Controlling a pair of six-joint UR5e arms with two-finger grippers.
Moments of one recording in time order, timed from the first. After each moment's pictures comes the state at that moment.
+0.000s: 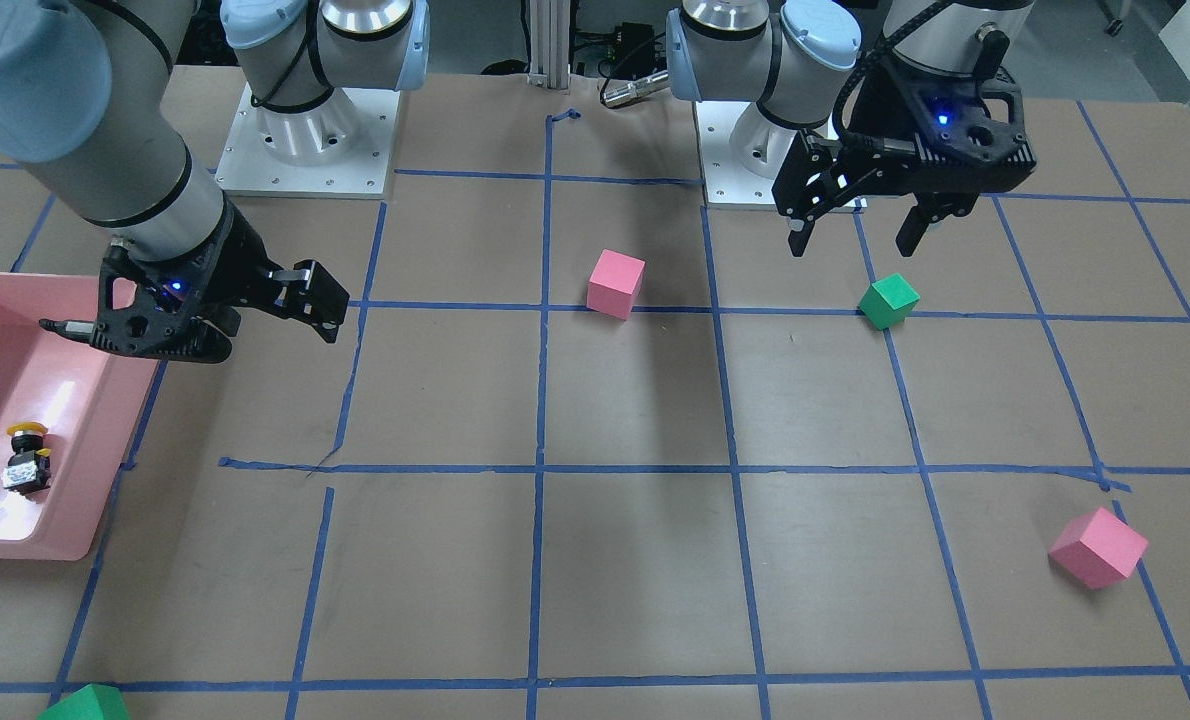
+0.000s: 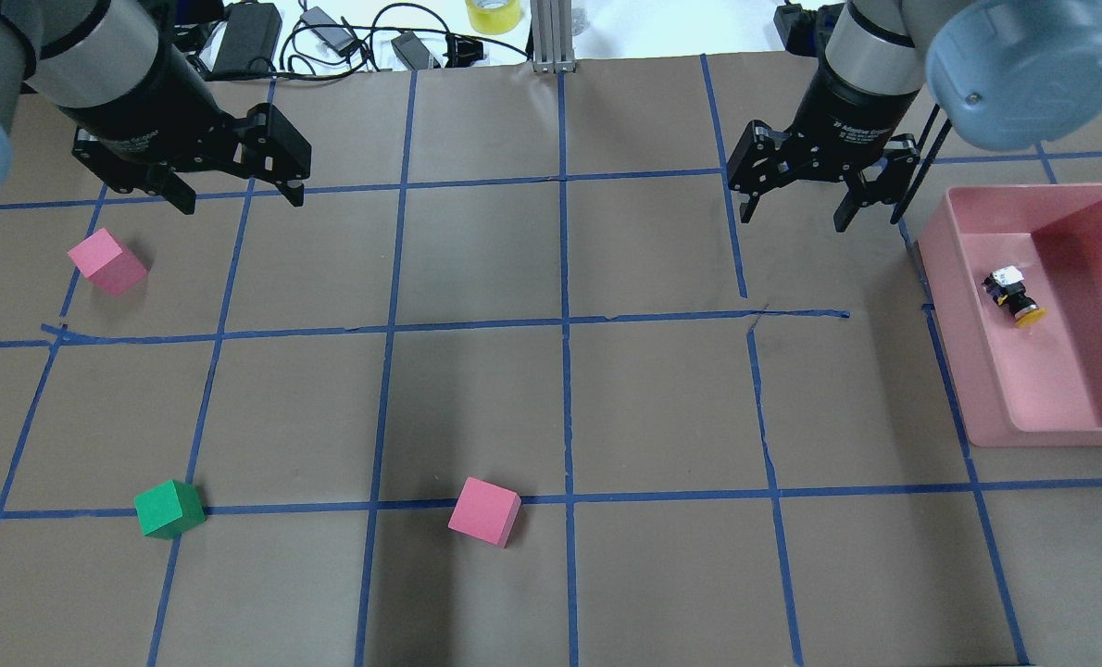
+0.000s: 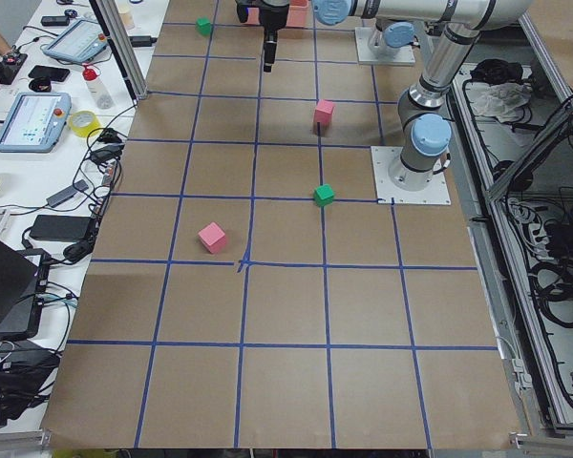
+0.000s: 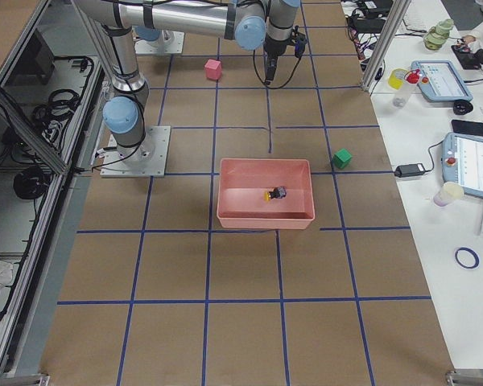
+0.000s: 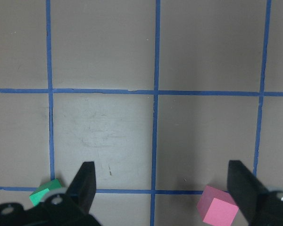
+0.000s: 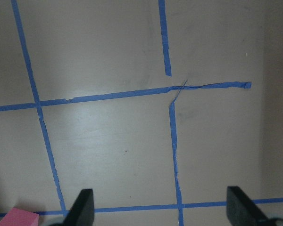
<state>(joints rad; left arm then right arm) -1.55 -1.50 -1.59 -1.48 1.57 -0.01 1.55 -1.43 1.57 -1.61 -1.48 0.09</state>
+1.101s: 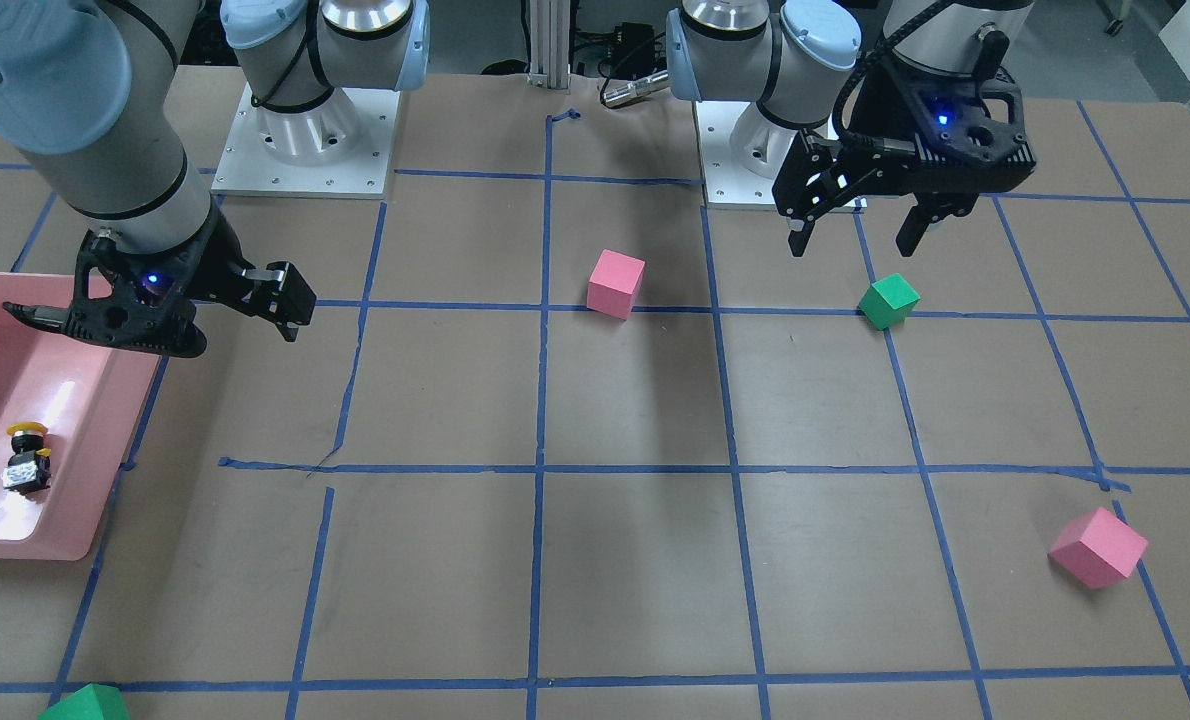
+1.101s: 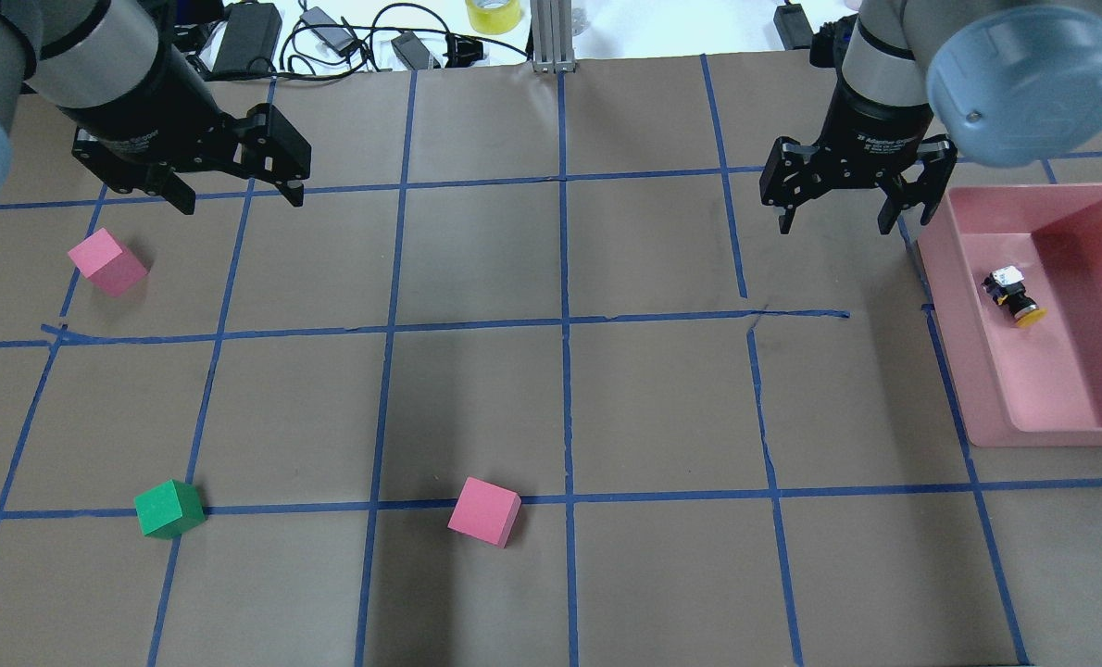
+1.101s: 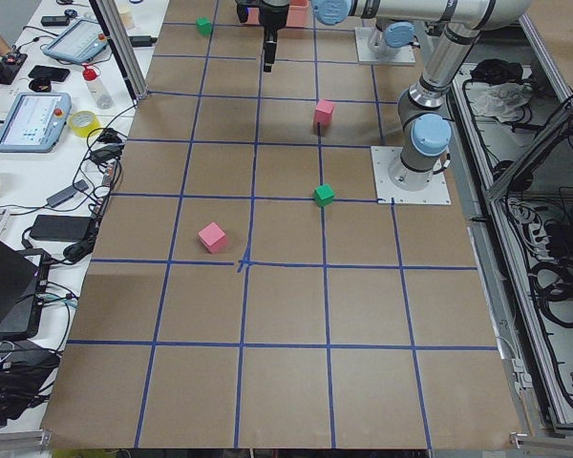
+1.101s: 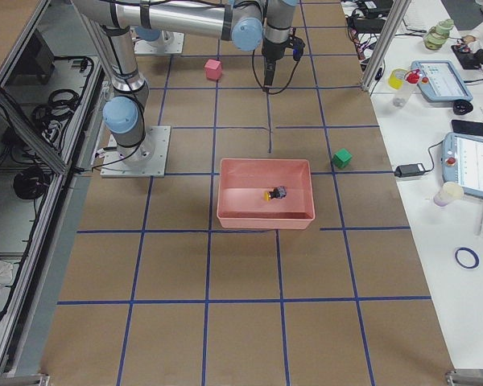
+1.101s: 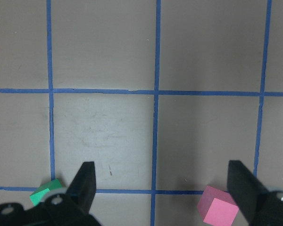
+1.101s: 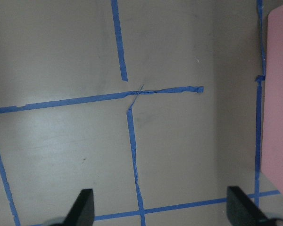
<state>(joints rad) -1.55 -1.50 -1.59 -1.48 1.57 -0.01 1.55 -1.45 1.59 -1.65 -1.62 0.09</state>
